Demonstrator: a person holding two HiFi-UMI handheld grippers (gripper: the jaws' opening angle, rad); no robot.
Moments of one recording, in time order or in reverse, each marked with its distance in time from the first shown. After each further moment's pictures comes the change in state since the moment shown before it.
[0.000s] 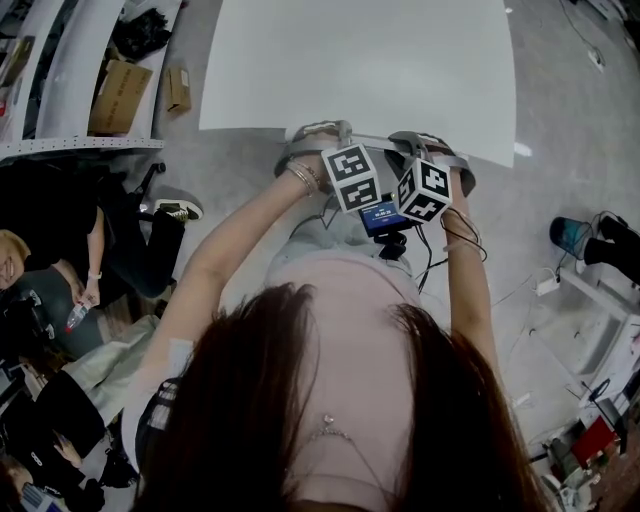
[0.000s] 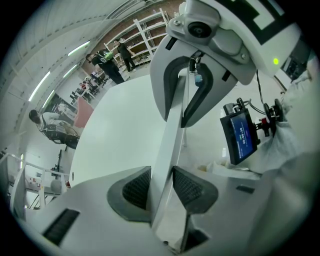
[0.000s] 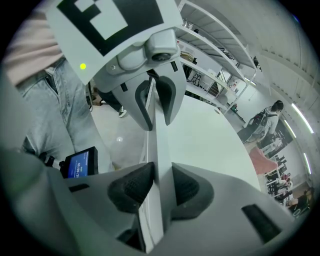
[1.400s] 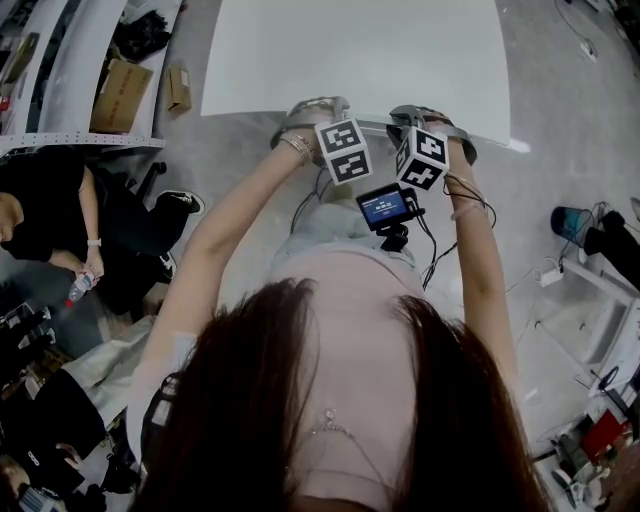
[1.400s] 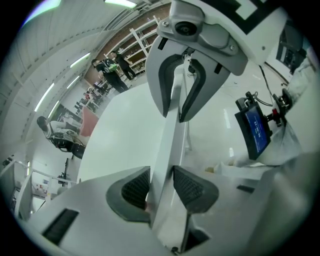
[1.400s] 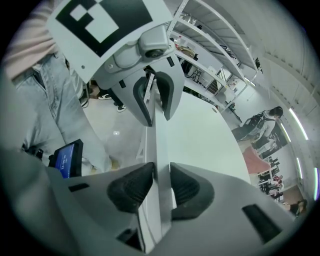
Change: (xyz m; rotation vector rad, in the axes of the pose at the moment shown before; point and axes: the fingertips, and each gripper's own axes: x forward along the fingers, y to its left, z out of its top) left arm -0.007 0.004 0.003 0.045 -0.067 0.068; right arm -0.011 -0.005 -0.005 -0.028 0.076 -0.035
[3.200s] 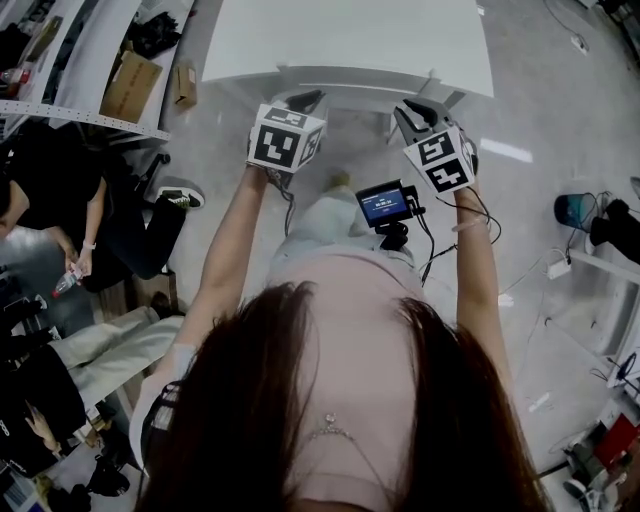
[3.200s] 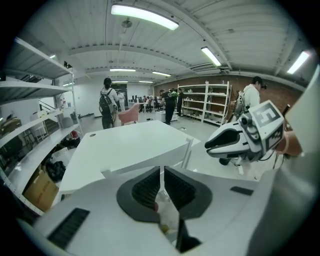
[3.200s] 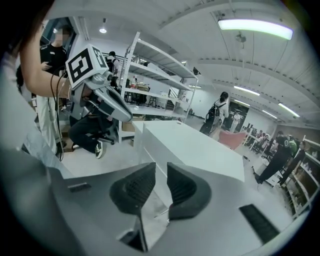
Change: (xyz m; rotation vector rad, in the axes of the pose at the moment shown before) left arm -0.165 -0.064 0.011 -0.876 -0.417 0.096; right arm -0.143 0.073 -0.022 0.526 -0.343 -0.256
